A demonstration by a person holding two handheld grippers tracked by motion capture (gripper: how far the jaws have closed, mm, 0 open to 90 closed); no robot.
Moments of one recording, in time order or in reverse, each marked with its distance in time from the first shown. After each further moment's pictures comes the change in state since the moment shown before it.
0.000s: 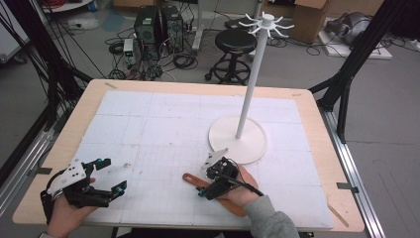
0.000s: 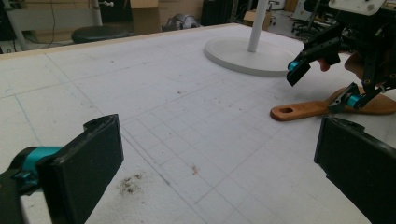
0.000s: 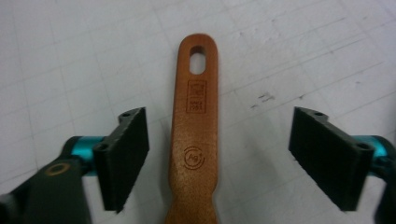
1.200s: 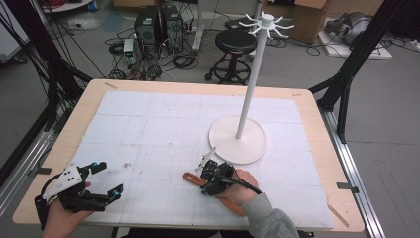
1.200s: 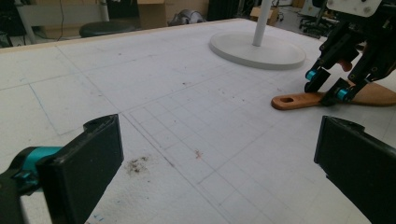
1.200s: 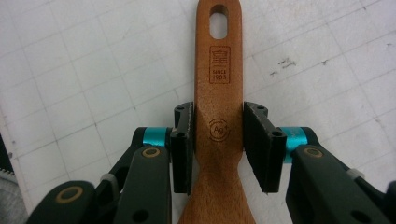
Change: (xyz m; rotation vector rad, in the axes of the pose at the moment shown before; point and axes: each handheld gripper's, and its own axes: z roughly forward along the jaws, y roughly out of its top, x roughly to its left) left arm -0.002 -0.004 -0.008 0.022 0.018 -0.002; right arm 0.008 0.015 -0.002 0.213 -0.003 0.015
